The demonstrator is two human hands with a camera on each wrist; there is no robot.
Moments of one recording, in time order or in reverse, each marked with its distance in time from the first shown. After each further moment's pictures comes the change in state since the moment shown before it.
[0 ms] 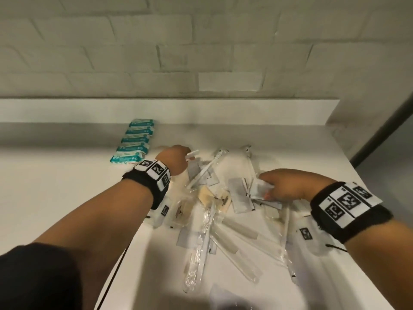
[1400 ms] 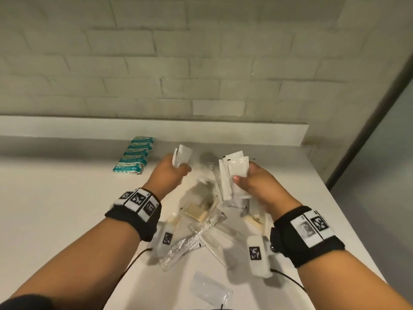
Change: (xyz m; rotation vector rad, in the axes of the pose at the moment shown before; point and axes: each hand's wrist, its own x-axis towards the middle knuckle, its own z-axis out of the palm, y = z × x) left_hand -0.100 0.048 -0.008 -0.929 0.365 -0.098; right_hand -0.049 -0.034 0.021 1.080 0.525 -0.180
